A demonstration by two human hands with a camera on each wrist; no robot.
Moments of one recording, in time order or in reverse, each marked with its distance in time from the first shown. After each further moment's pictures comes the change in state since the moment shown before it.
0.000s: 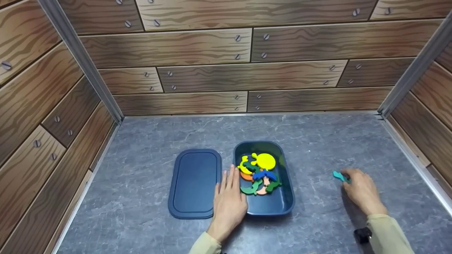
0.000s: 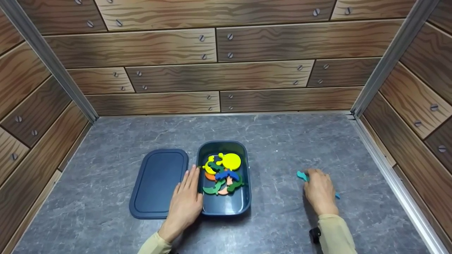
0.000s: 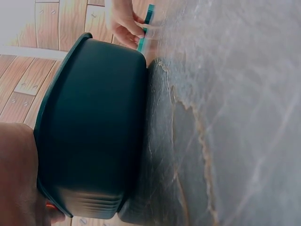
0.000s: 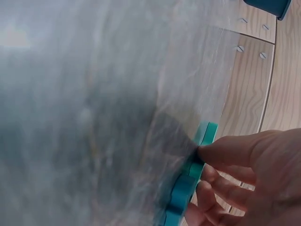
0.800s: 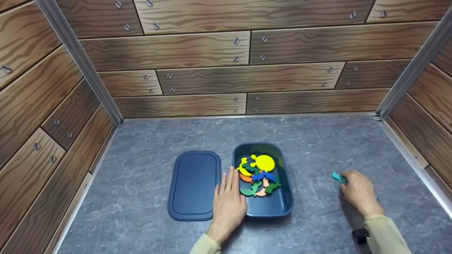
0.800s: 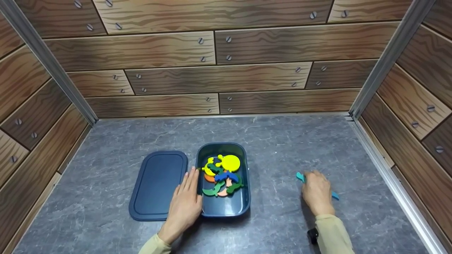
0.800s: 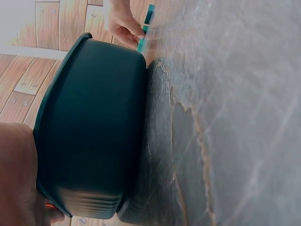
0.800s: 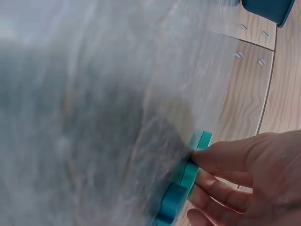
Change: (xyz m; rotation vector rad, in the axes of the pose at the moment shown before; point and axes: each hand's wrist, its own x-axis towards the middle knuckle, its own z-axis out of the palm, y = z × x) left_hand 0.000 0.000 0.000 -0.012 -0.018 -0.014; right_hand 0.001 -0.004 0.000 -0.061 -0.005 -0.043
